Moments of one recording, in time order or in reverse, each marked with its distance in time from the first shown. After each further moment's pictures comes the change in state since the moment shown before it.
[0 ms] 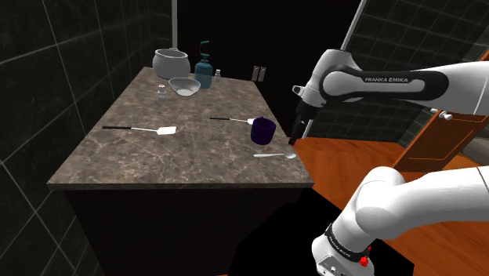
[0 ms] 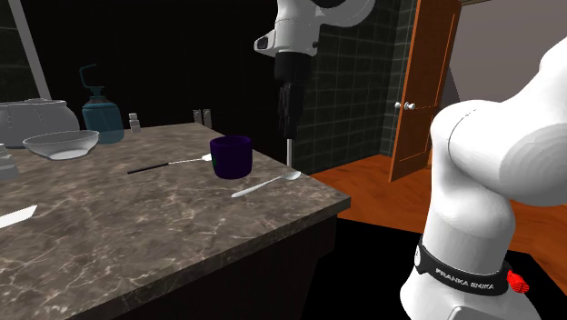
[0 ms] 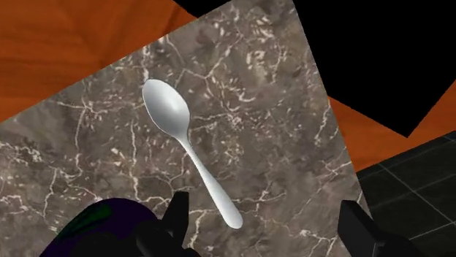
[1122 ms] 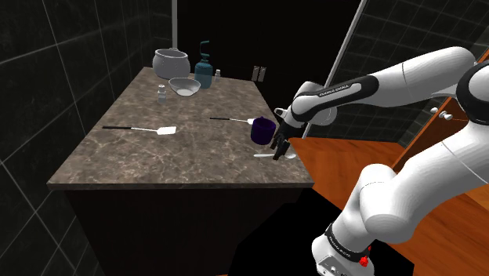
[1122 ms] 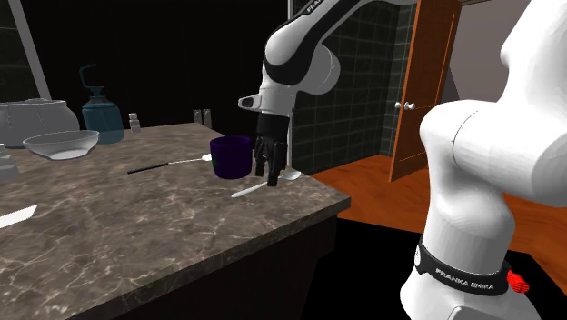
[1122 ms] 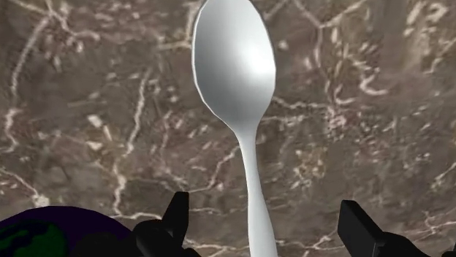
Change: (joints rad) arm 0.223 0.372 -0.318 -0.029 0.151 0.408 -0.491
